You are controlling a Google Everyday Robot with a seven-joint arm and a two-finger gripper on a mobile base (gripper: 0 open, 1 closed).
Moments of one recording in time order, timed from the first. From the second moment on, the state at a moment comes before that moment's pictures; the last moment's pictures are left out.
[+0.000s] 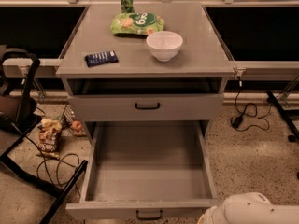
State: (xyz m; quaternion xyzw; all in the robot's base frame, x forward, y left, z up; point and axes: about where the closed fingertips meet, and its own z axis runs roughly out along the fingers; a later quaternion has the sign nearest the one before) arm 0.307 -0.182 0.408 -0.60 0.79 0.13 0.10
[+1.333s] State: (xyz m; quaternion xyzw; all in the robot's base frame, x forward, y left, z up) arm 0.347 -0.137 0.337 -0.57 0.77 0.19 0.22
